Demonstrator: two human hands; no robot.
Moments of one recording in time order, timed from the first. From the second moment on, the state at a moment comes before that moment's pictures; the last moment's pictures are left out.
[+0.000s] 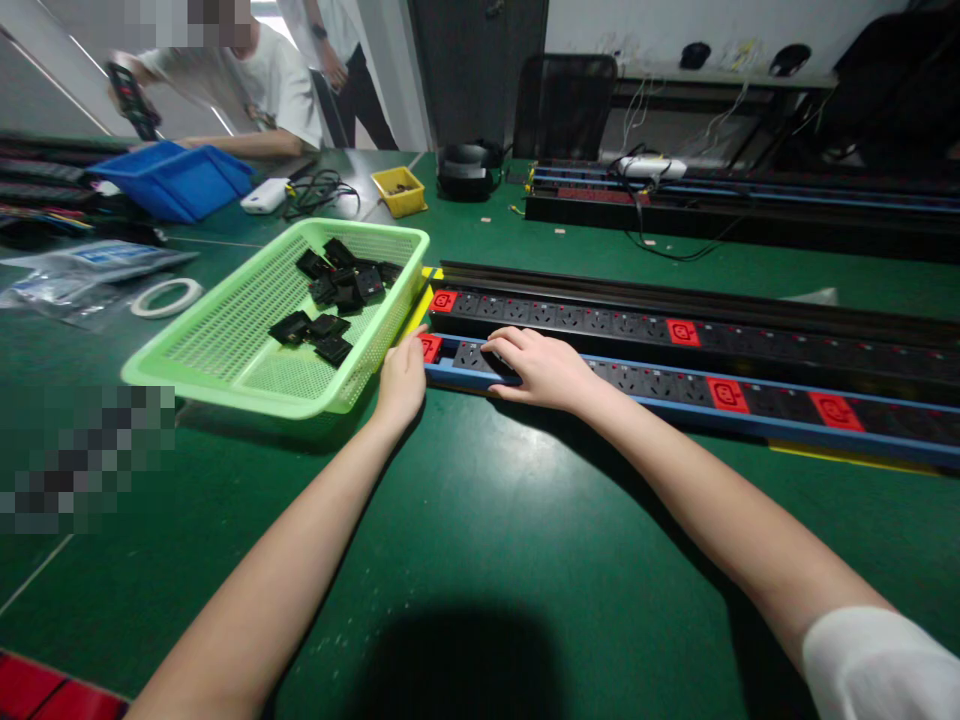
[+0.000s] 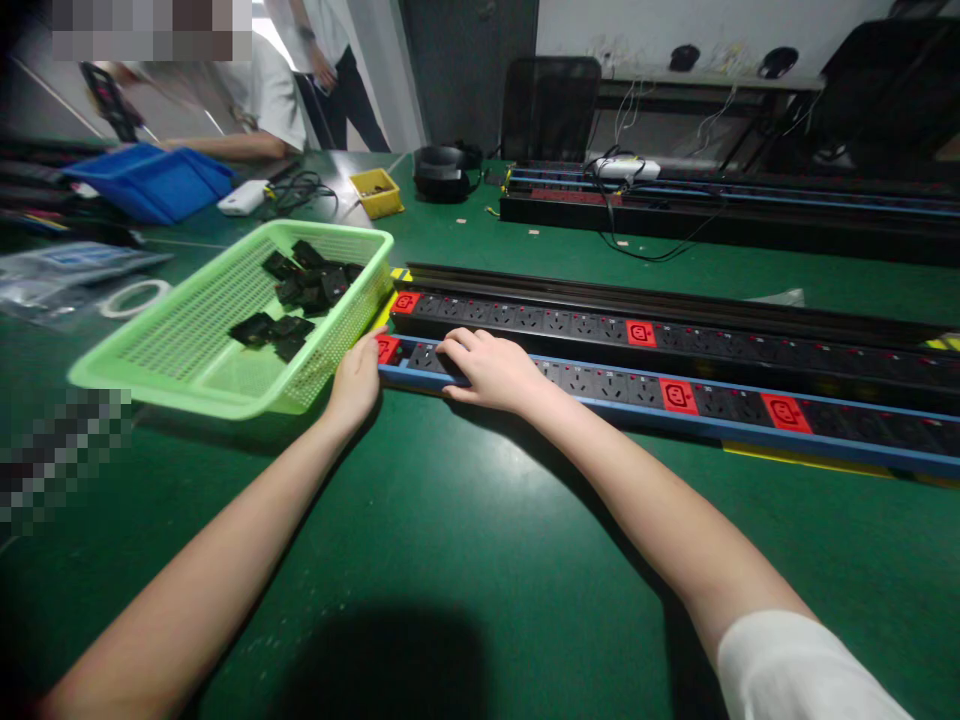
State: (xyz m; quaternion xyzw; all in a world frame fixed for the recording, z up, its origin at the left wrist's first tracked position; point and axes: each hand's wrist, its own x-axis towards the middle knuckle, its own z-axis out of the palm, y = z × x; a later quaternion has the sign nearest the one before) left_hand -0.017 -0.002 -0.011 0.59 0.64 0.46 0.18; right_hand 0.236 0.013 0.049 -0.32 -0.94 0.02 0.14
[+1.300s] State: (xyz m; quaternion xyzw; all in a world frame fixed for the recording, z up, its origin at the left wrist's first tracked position) left_hand -0.024 -0.027 0.017 0.81 0.54 0.22 -0.10; right_hand 0.235 0.013 0.050 -0.32 -0.94 0.02 0.13
